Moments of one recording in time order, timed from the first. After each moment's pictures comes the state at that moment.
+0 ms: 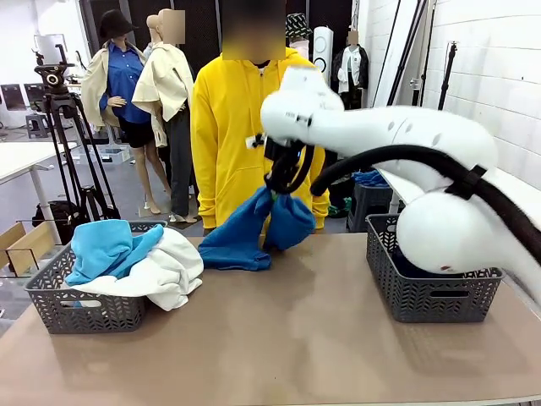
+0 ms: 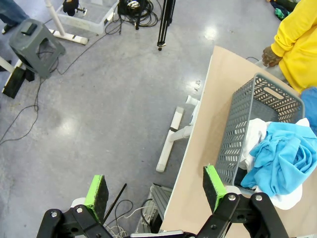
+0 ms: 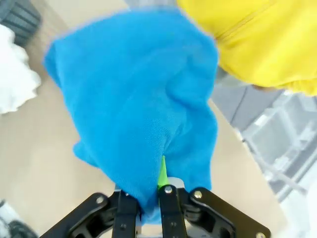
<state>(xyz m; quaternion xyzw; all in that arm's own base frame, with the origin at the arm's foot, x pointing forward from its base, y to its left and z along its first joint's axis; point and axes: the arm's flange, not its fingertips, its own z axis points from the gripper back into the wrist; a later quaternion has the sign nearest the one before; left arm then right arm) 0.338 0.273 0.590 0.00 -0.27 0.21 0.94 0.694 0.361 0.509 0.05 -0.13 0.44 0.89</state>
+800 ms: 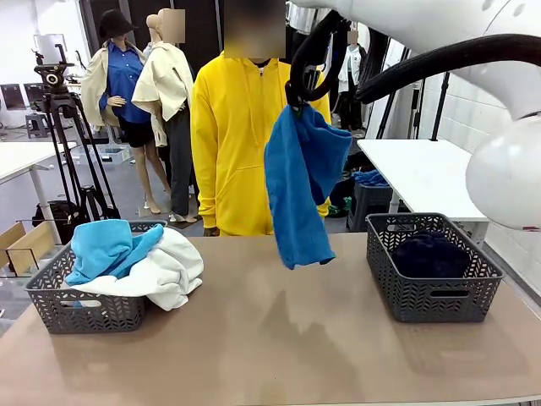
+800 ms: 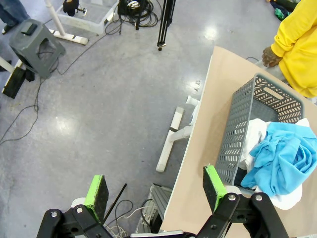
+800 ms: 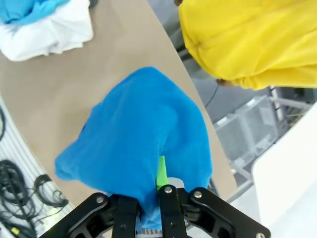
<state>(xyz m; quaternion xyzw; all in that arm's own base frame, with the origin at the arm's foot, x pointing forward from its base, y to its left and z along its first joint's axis) 0.338 0.273 0.591 0.00 -0.27 0.21 0.94 0.569 0.330 0.721 -0.01 -0.15 0.54 0.83</state>
